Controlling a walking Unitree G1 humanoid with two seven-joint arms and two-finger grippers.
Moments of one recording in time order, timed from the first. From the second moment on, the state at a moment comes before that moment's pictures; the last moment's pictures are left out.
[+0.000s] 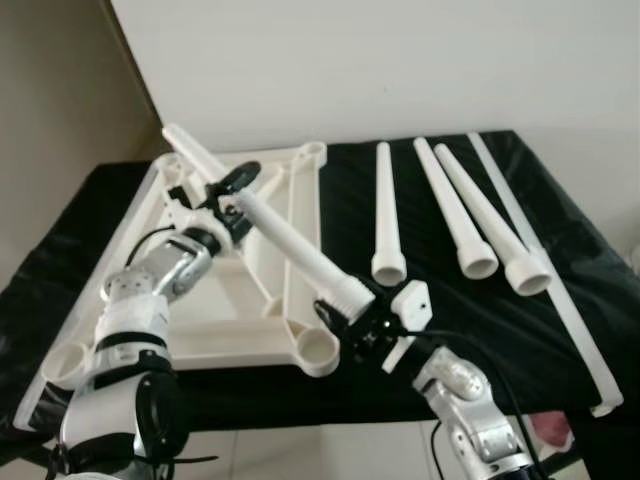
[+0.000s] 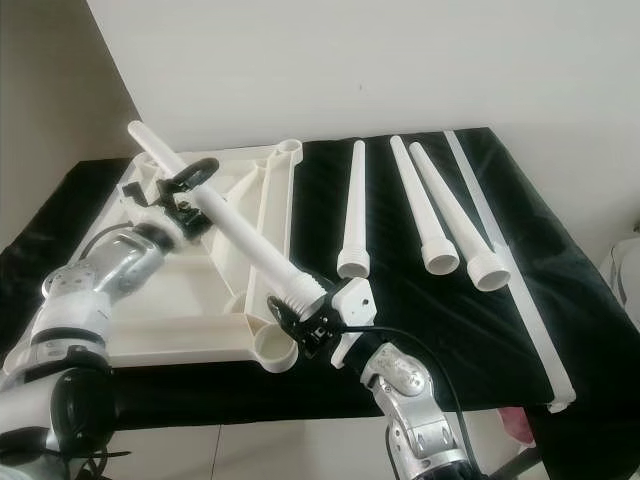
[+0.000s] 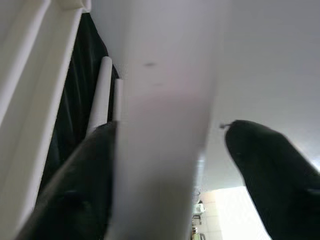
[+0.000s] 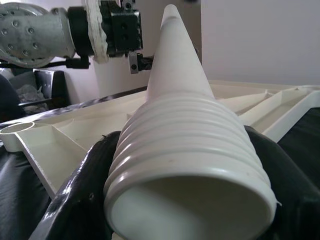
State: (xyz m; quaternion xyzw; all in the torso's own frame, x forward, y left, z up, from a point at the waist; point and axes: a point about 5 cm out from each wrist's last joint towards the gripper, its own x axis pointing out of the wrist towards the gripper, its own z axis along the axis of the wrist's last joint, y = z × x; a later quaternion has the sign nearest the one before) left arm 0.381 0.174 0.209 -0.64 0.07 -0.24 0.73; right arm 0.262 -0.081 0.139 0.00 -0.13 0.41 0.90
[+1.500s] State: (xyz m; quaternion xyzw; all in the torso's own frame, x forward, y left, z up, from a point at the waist) left arm 0.381 0.176 0.199 -0.56 0.10 -0.21 0.80; right arm 0.265 -0.082 0.142 0.00 -0.13 0.42 0.90
